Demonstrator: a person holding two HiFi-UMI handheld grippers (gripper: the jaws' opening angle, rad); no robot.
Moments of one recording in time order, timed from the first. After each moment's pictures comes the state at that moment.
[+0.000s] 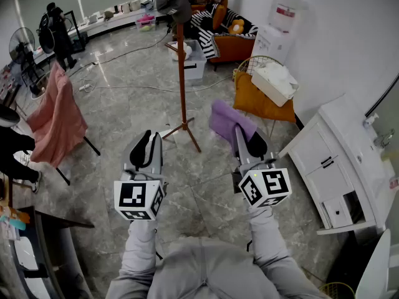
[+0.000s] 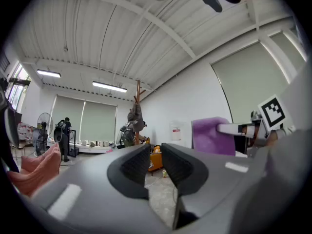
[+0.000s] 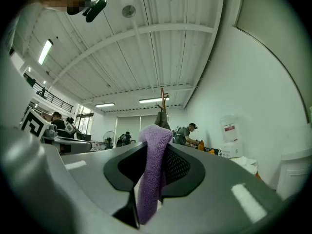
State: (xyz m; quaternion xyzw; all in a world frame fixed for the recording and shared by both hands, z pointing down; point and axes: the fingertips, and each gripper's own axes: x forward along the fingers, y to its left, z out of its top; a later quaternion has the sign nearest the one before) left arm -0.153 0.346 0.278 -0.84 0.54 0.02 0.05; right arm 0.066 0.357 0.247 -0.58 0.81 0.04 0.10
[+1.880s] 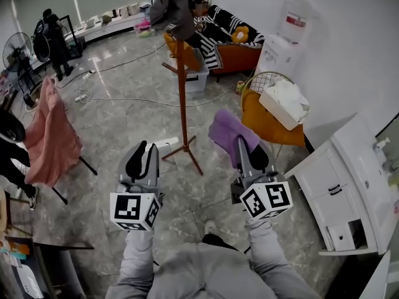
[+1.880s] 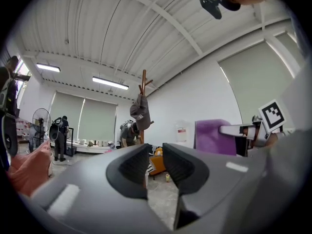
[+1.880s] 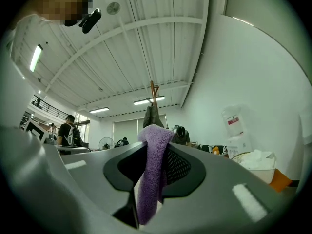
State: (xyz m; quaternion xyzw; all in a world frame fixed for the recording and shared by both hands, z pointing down) left arm -0.157 0.168 0.289 -0.84 0.54 0.03 0.04; right arm 0.078 0.179 0.260 -0.58 0.80 0.01 0.14
